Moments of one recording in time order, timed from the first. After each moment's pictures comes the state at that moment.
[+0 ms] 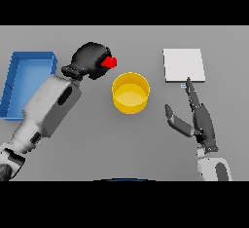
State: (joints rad) left arm -0.80 0.26 -0.43 -1.04 -0.72 -0.17 0.08; right arm 0.11 -0.06 0.14 -1.74 0.23 -0.02 -0.07
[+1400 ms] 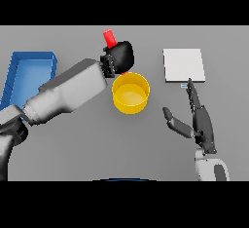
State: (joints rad) left arm -1.21 0.28 -1.03 -0.81 -1.33 -0.32 -0.21; right arm 0.12 -0.03 0.14 -1.74 0.23 -0.05 -0.11
